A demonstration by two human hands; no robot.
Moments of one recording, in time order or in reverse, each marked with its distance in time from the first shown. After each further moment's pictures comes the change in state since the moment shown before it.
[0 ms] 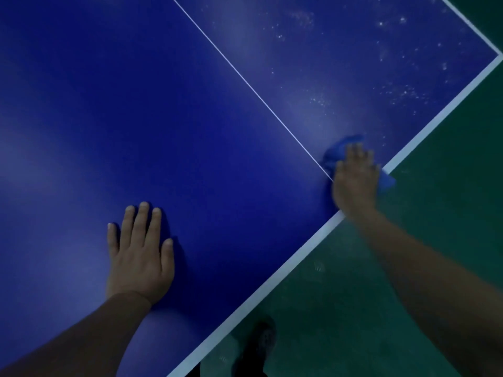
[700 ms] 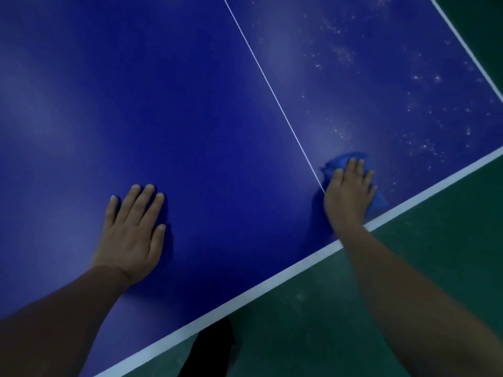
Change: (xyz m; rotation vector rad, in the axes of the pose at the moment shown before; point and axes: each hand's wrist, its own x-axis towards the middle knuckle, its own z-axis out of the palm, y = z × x) left_hand -0.002 -0.001 0.000 -0.008 0.041 0.013; right_hand 0.027 -0.041 -0.015 0.158 -0.009 0.001
